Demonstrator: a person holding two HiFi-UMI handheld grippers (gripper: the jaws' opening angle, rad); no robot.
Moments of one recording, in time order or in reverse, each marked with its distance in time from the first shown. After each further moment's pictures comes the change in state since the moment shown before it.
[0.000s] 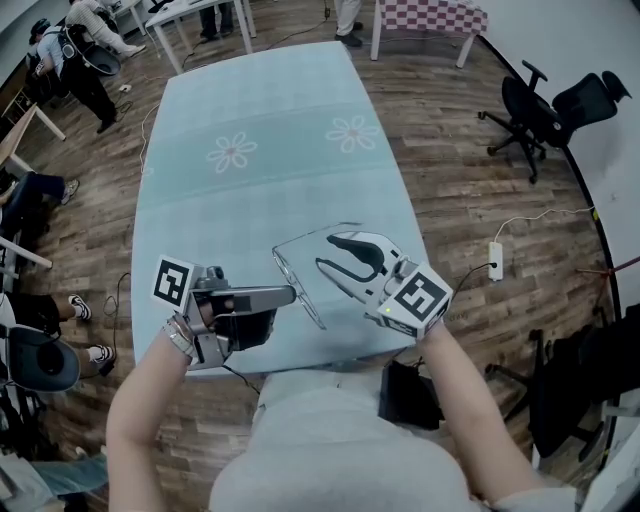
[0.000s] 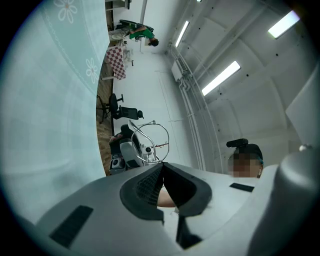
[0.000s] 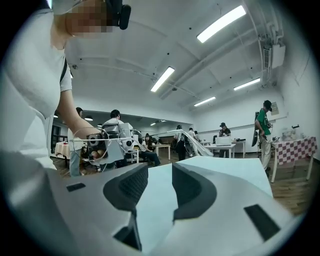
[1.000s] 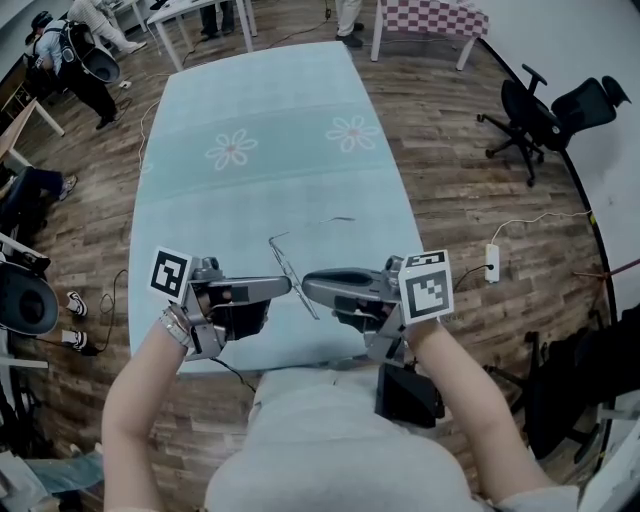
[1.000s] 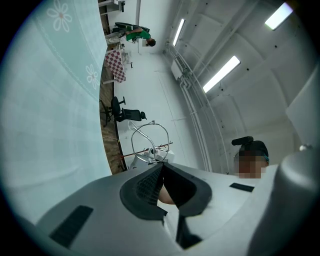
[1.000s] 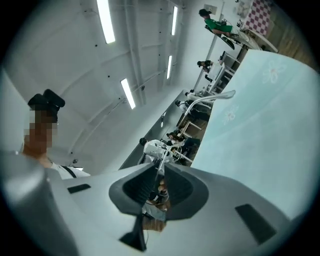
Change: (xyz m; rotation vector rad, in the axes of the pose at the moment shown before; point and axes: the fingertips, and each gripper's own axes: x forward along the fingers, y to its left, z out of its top) left arm -0.006 0.006 -0.001 0.050 0.003 0.056; right arm -0.007 0.064 0.026 0.961 0.050 0.391
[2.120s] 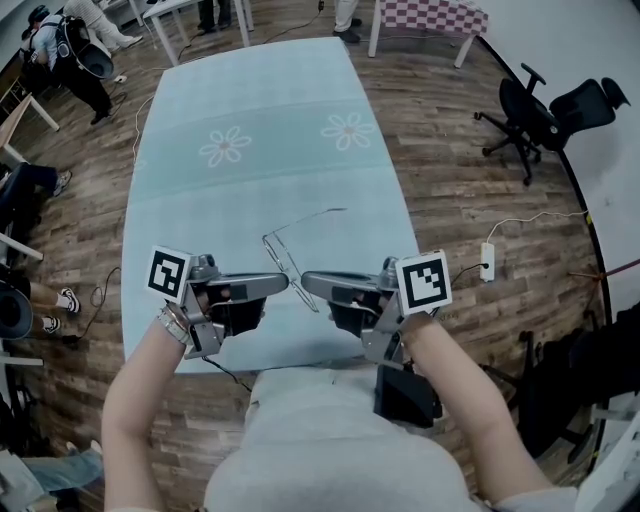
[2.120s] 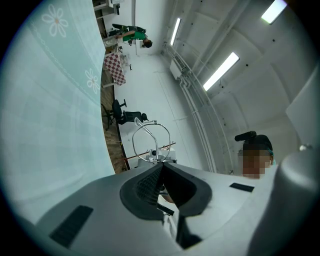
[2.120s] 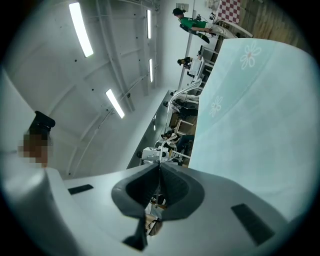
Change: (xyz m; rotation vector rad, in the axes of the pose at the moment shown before) left arm 0.000 0.014 0.004 0.042 -0.006 0.035; right arm -0.004 -0.015 0.002 0.193 -0.024 -0.030
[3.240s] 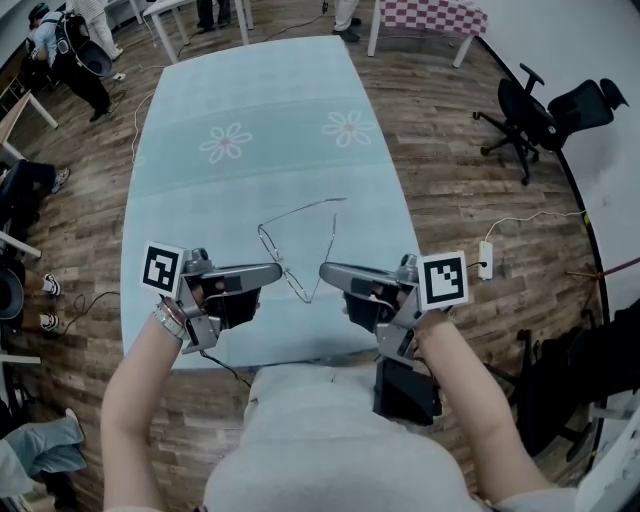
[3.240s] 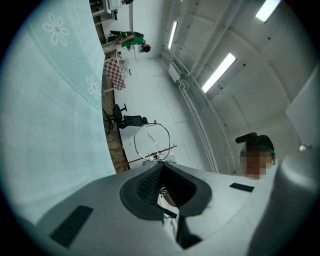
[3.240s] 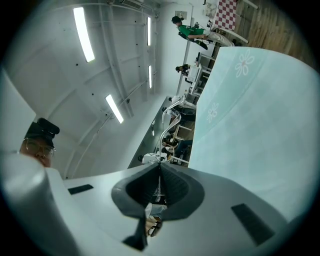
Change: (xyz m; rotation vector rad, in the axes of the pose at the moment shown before) left arm -0.011 -0.002 0.004 0.026 -0.040 0.017; right arm -0.026 0.002 0.006 0.011 -0.071 -0.024
